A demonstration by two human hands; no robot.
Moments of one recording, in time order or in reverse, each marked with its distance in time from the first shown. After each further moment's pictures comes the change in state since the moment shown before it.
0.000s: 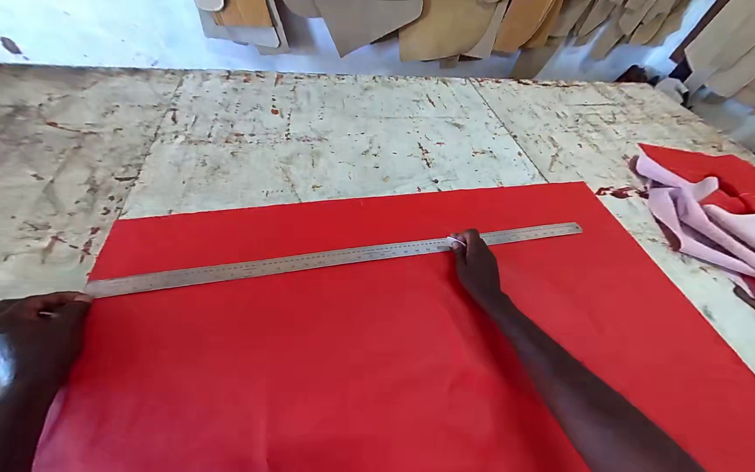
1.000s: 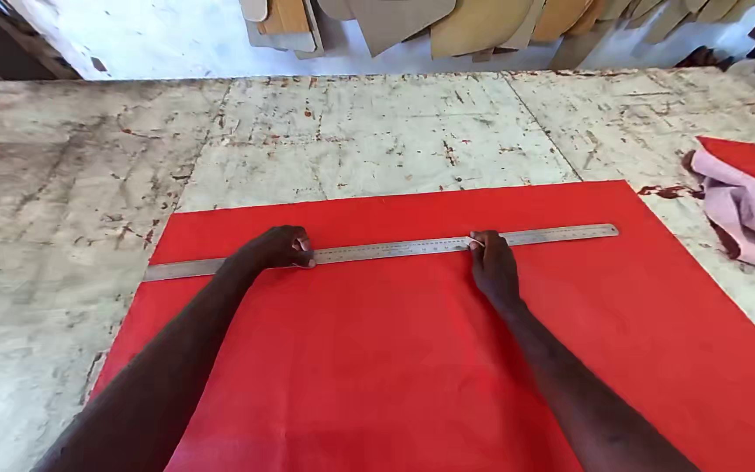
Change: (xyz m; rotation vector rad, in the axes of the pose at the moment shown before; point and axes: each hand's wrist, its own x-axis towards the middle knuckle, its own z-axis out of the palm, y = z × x) left_hand 0.031 0.233 0.105 0.162 -0.891 0.480; right_hand -0.007 -0.003 0.000 0.060 0.053 -0.054
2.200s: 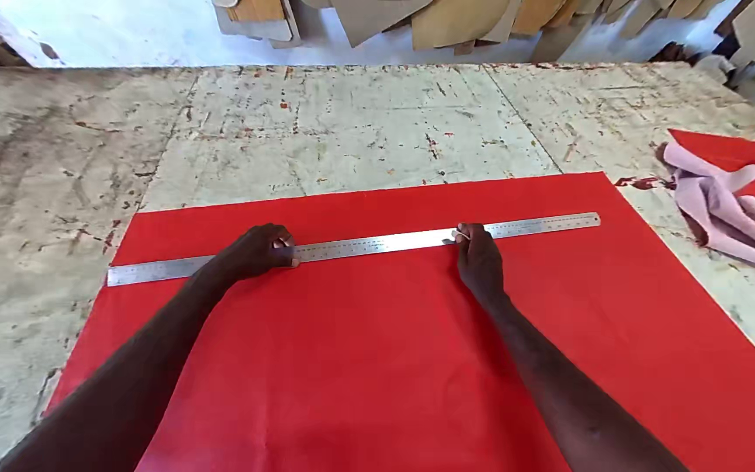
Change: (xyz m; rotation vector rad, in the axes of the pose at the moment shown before) left_hand -0.008 -0.004 0.014 -0.123 0.130 0.137; right_hand 0.000 0.001 0.003 -0.051 0.045 0.009
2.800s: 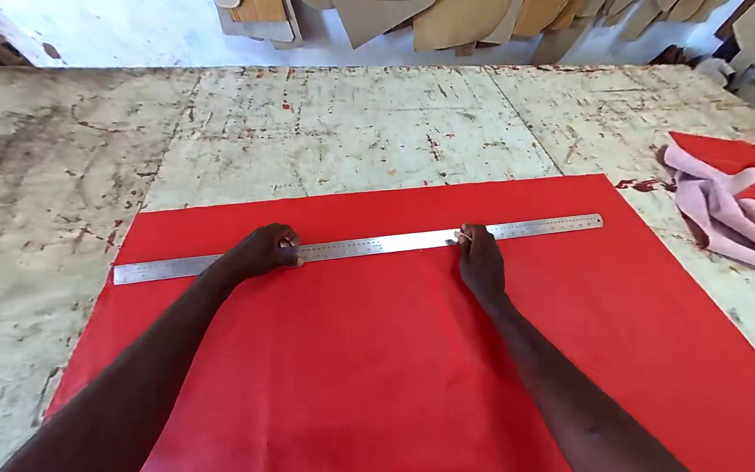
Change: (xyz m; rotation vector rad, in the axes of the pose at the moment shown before) left_hand 0.003 0.005 0.002 -0.031 0.001 0.002; right_hand 0.001 0.001 0.002 -0.028 0.007 0.032
